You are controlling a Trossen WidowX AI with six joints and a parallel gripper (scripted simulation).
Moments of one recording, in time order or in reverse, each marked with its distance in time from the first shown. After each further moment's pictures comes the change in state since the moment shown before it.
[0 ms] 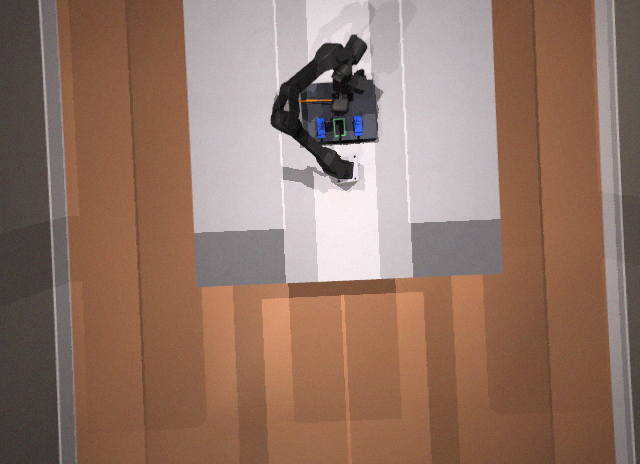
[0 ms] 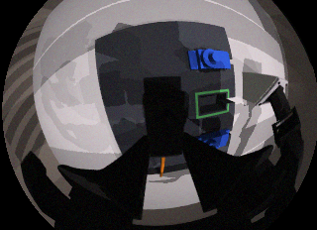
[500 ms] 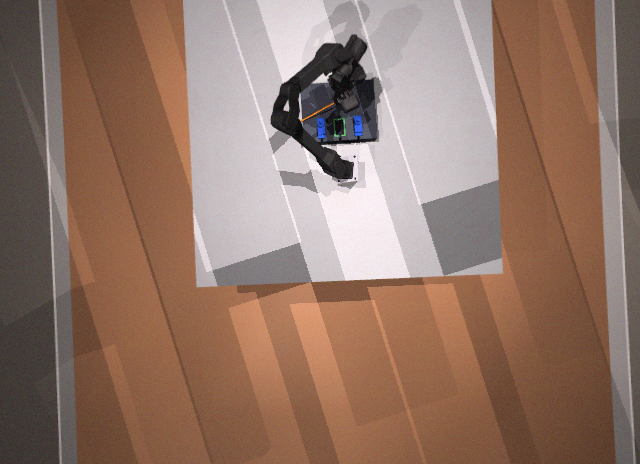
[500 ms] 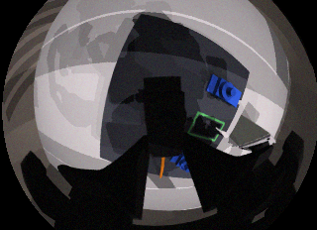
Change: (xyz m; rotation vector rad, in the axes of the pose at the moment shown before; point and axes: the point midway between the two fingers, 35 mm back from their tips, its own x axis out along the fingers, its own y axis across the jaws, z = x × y) arm 0.000 0.000 0.000 -0.522 0.000 0.000
